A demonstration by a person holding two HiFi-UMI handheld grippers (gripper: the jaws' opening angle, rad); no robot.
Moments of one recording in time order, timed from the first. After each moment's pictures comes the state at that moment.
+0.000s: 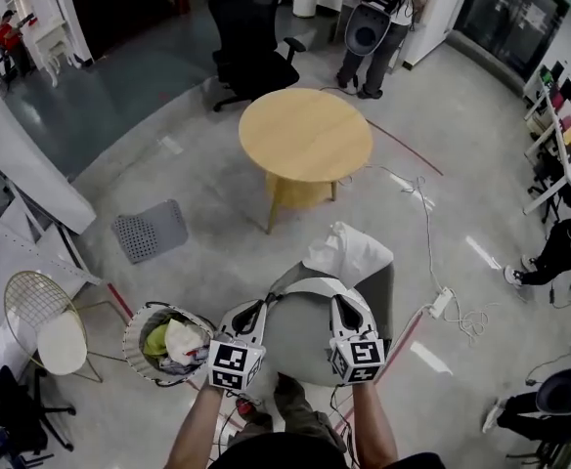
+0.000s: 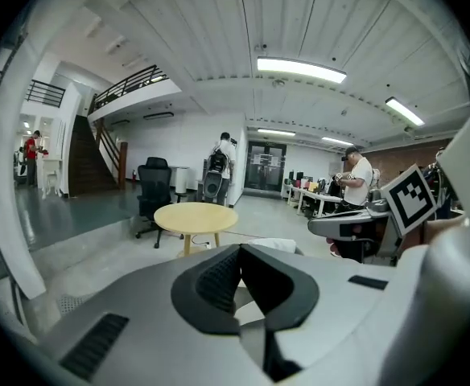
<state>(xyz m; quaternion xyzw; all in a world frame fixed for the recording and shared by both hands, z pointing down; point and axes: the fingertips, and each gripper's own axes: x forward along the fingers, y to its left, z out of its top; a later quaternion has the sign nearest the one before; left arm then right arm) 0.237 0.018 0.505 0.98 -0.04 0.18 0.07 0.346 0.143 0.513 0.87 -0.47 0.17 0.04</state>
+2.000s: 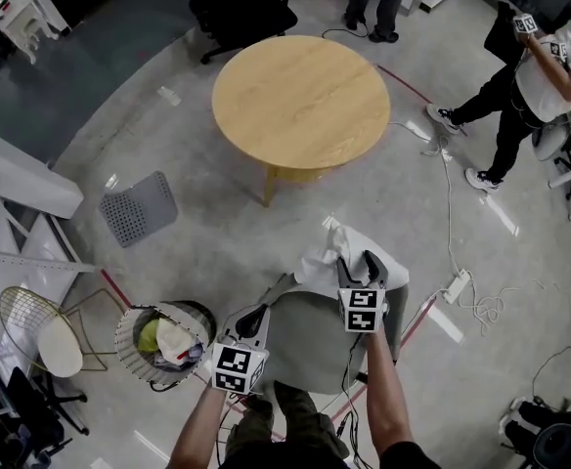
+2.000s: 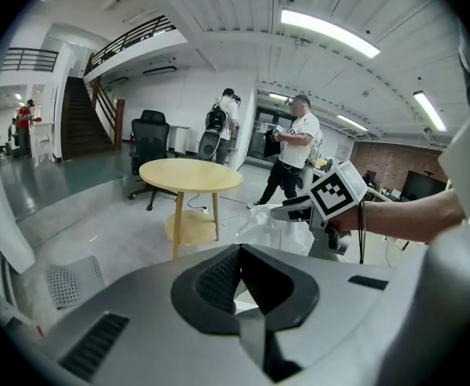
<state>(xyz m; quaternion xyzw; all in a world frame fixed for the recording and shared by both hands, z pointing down) 0.356 -0.004 0.645 0.94 -0.03 0.30 0.13 0.567 0.092 0.699 0.85 -0.41 0.28 0.19</state>
